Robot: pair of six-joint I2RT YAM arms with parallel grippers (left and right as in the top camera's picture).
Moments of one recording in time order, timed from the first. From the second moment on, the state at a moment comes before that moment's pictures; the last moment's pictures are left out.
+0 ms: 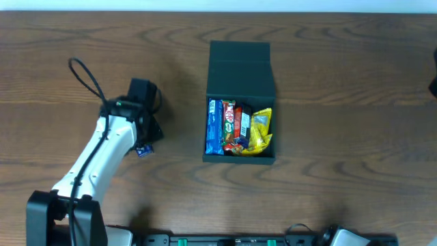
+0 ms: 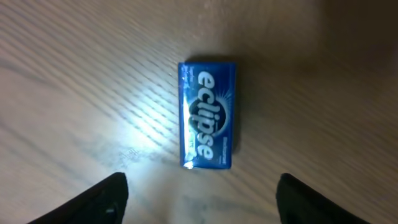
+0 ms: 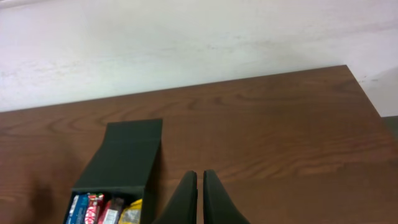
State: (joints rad) left arm -0.19 1.53 0.99 -0.92 -0.19 -0.67; right arm -0.47 1.39 2.16 -1.34 -0.43 -0.07
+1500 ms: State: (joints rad) left arm -0.11 1.71 0.91 -0.71 -0.07 -0.54; right arm -0.47 1.39 2.16 -1.34 -0.43 -0.07
